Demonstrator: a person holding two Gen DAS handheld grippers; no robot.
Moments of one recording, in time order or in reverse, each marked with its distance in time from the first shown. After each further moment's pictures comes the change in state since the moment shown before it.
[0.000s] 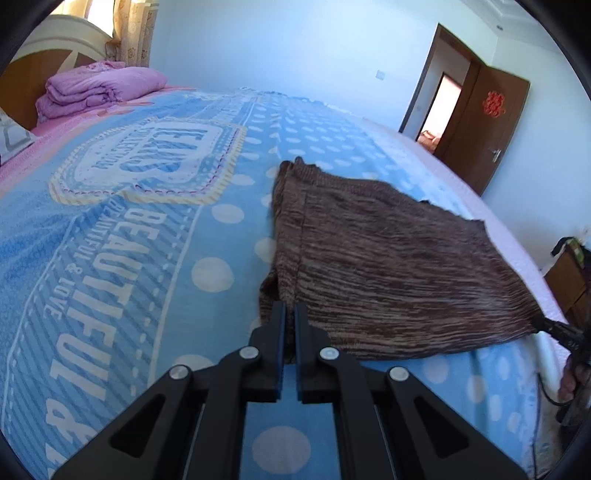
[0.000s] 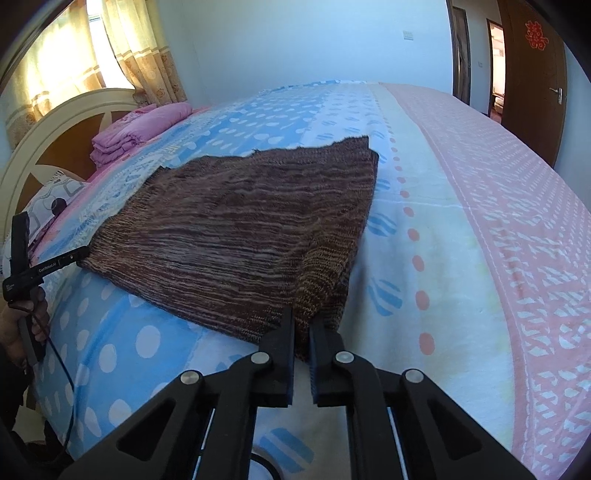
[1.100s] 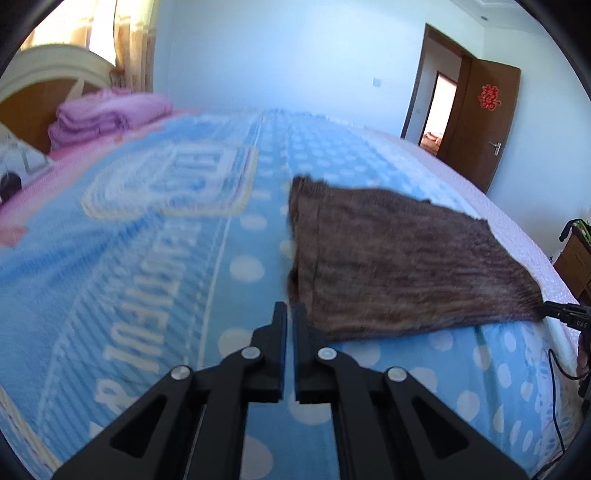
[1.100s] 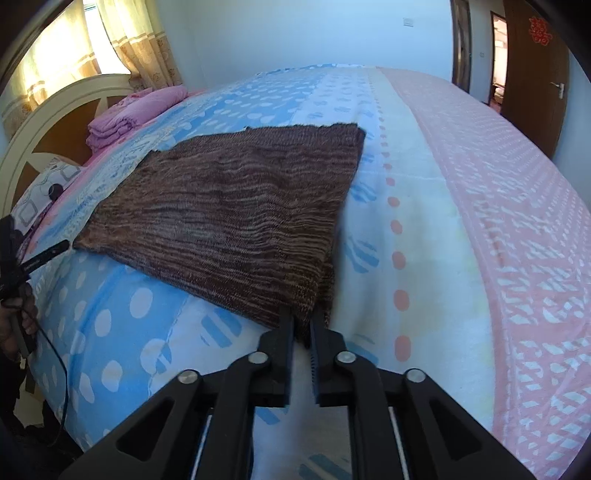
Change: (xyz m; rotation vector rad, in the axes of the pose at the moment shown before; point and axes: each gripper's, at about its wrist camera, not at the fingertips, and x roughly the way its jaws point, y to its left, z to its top) left arm -0.041 -0.002 -0.011 0.084 -0.092 0.083; right arm -0.008 -0.012 -0.008 -0.016 0.075 -0.062
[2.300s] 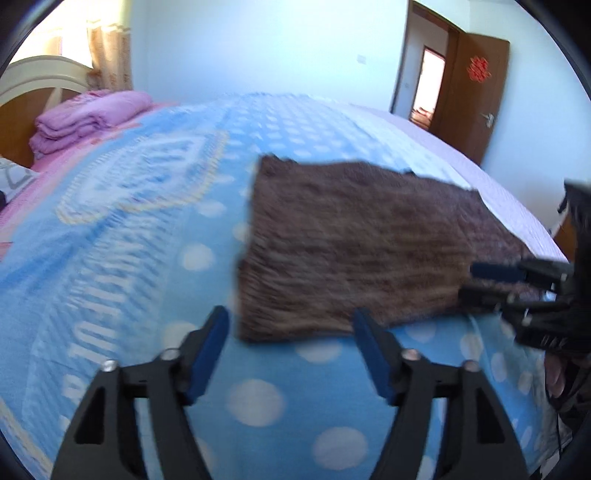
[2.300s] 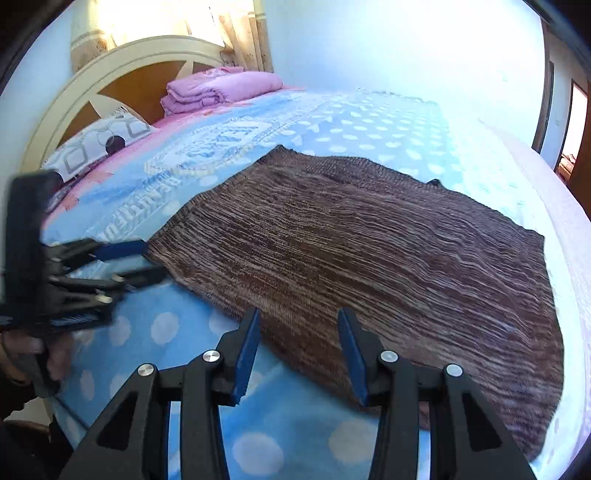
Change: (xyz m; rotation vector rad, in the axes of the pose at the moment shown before) left arm 0.019 -0.028 0.000 0.059 0.089 0.006; right arm 0.071 0.192 0.053 -0.291 -0.014 0.180
